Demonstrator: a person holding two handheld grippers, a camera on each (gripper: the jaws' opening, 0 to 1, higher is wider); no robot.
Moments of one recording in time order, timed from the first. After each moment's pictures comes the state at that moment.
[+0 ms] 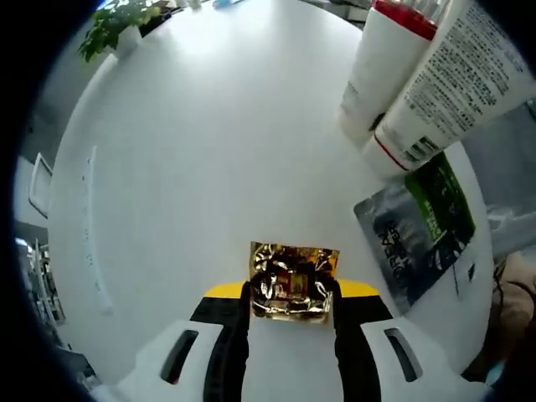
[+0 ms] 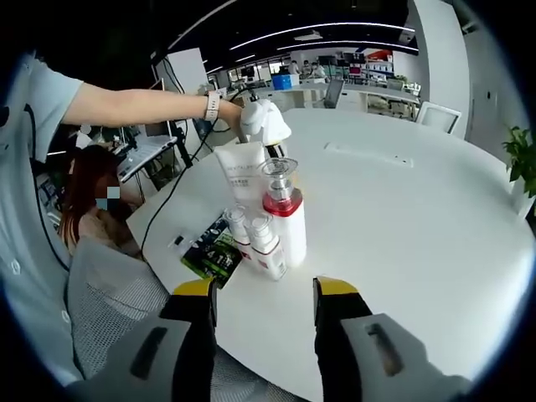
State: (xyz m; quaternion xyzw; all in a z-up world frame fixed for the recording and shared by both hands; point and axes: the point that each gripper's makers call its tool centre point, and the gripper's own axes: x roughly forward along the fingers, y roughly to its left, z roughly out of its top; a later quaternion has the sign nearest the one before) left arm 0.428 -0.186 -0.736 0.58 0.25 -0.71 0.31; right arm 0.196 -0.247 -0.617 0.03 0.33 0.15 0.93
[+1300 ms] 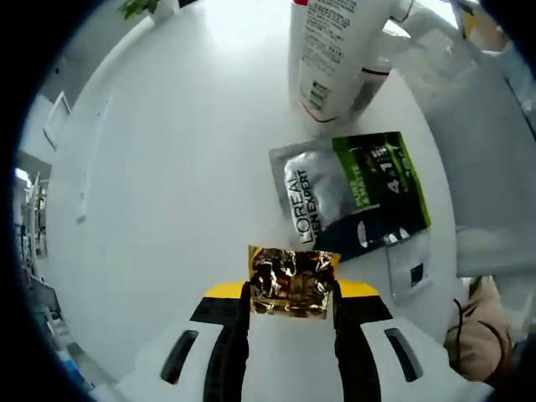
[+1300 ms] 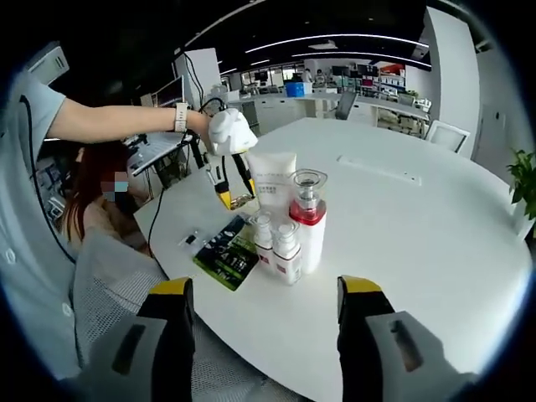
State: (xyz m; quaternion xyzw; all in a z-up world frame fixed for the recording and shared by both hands) left arm 0.390 -0.079 -0.724 0.56 0.33 -0.66 0.38; right arm 0.186 -0.223 -0.606 0.00 0.31 0.17 0.93
